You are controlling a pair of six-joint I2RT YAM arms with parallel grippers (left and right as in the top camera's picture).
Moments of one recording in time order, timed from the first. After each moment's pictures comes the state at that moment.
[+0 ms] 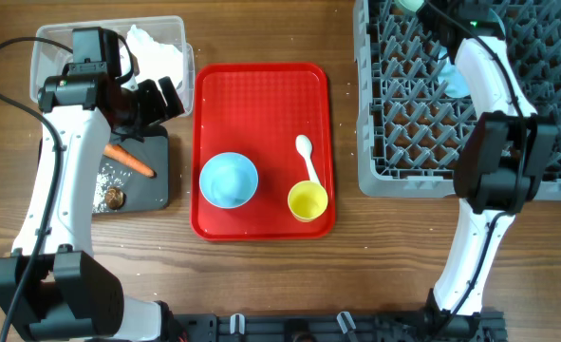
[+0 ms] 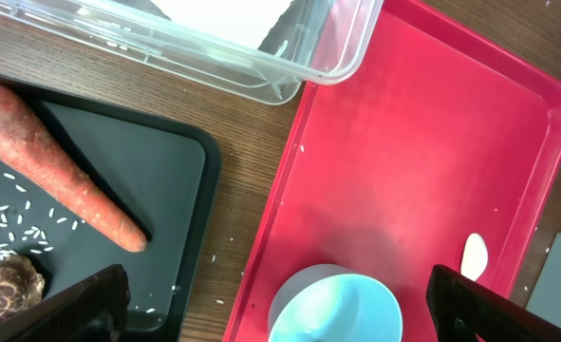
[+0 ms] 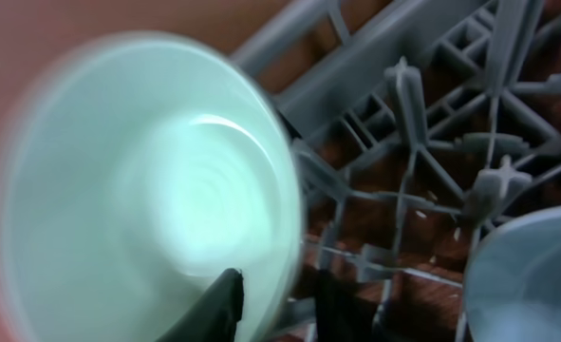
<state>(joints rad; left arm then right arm) 0.06 1.64 1.46 -1.00 0.15 -0.34 -0.08 2.34 1.97 -0.32 0.00 0.63</state>
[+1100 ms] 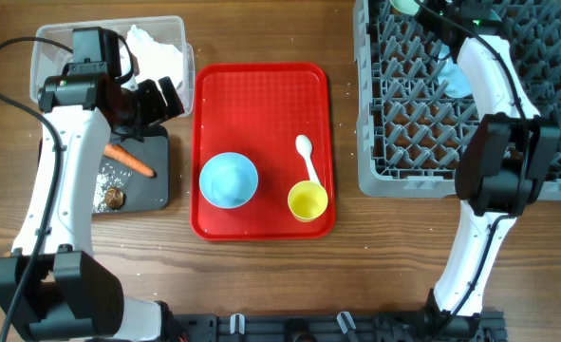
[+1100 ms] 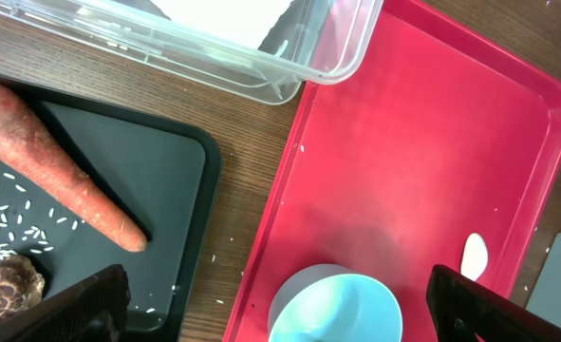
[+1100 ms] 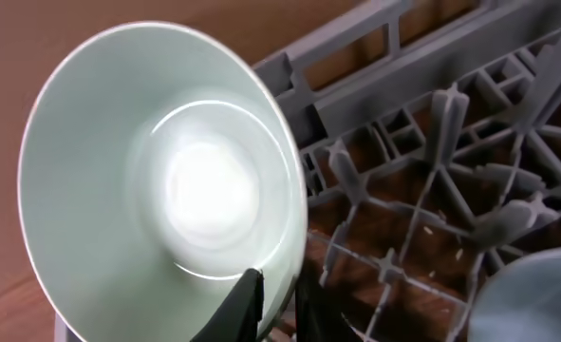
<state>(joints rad) 0.06 1.64 1.46 -1.00 0.15 -0.34 -0.08 2.31 1.97 -0.33 -0.06 0.44</state>
